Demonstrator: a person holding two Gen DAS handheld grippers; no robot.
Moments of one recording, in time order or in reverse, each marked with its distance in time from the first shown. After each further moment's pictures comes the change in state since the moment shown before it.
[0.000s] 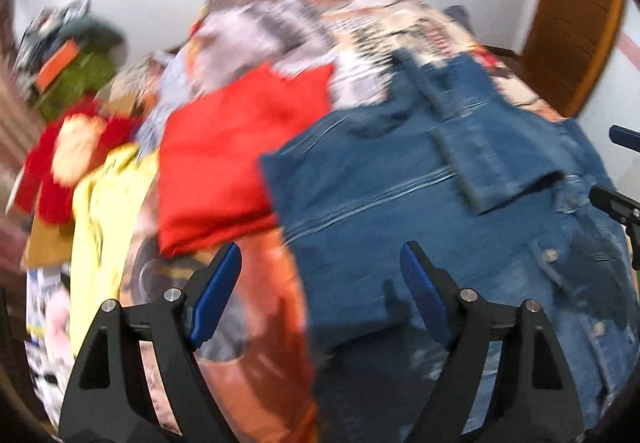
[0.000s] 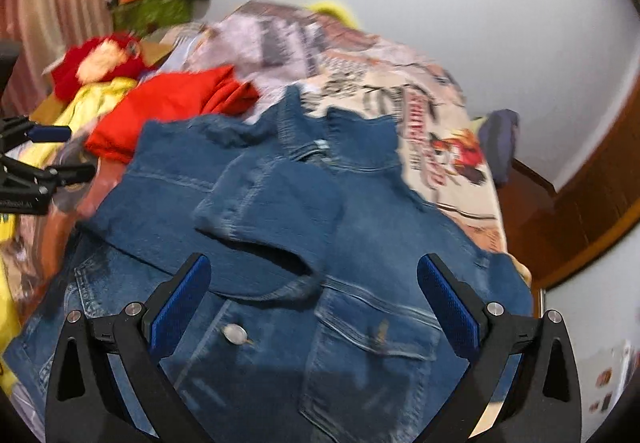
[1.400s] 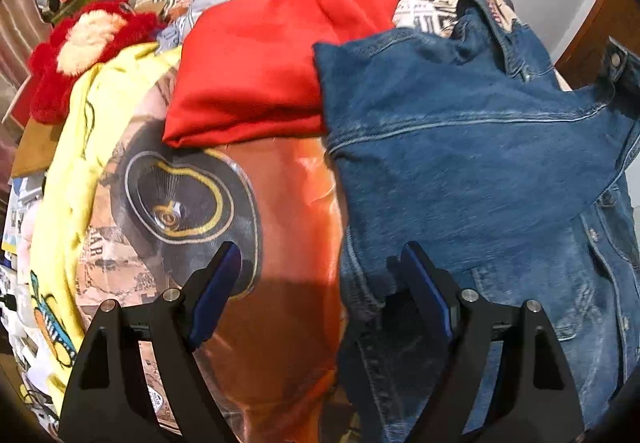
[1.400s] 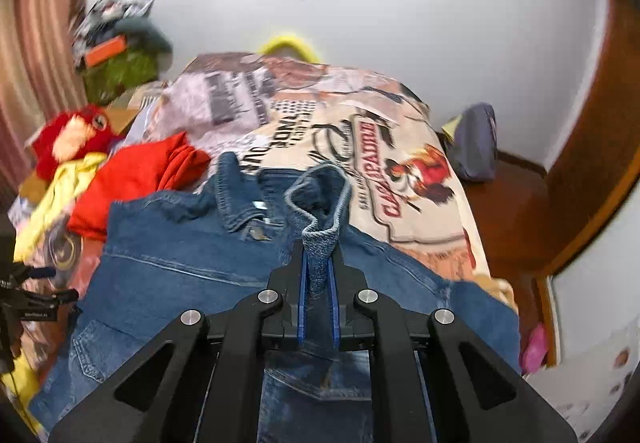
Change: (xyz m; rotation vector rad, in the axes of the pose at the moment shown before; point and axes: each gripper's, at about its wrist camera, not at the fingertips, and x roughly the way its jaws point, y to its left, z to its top) left arm 0.032 0.029 -0.051 -0.171 0.139 -0.004; right arm -0.026 -0.085 0.022 0.229 -0.119 -0.017
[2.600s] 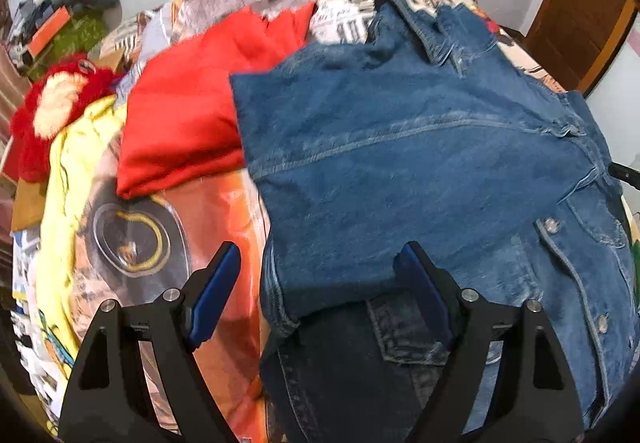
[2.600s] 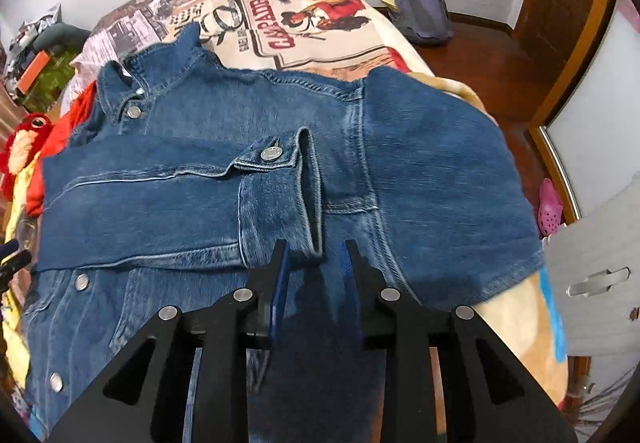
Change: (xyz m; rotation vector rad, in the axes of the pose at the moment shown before) left arm -0.017 -0.074 0.014 0.159 -0.037 -0.011; right arm 0.026 -0.108 -0.119 0.301 0.313 -0.022
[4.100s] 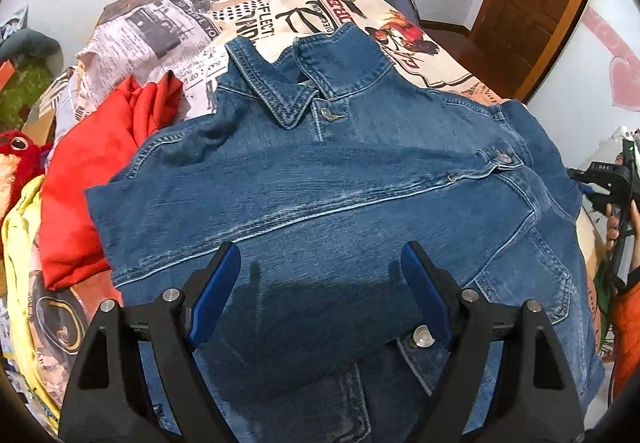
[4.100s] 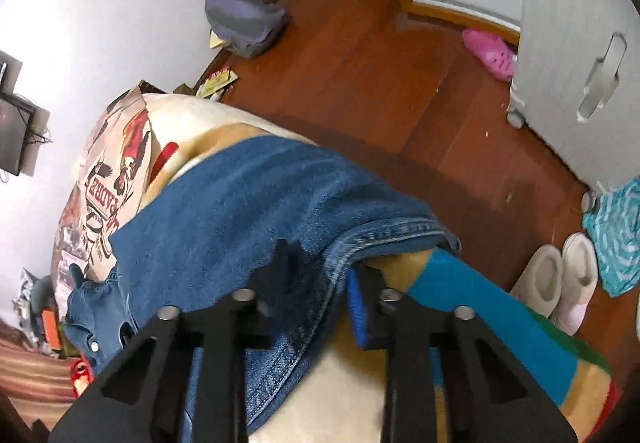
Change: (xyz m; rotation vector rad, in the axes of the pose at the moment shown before) left arm 0.014 -0.113 0.063 0.123 -0.041 -0.146; right arm 0.037 -0.199 -0.013 0.810 -0.097 0.064
